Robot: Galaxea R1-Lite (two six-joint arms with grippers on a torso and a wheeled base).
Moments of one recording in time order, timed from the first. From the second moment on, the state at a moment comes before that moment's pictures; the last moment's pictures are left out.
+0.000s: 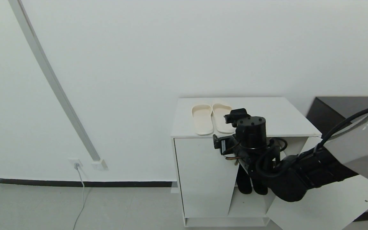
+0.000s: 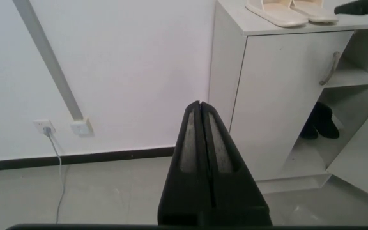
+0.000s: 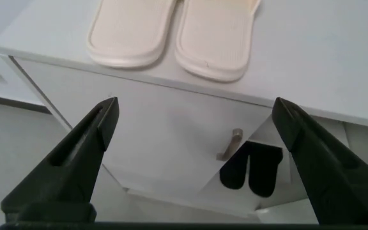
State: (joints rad) left arm 0.00 0.00 0.00 0.00 -0.04 0.03; right arm 0.71 2.08 -1.09 -0.77 -0.55 0.07
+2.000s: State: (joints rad) left arm -0.01 0.00 0.00 0.00 -0.04 0.03; right arm 0.66 2.34 -1.56 -0.58 -0.50 0.13
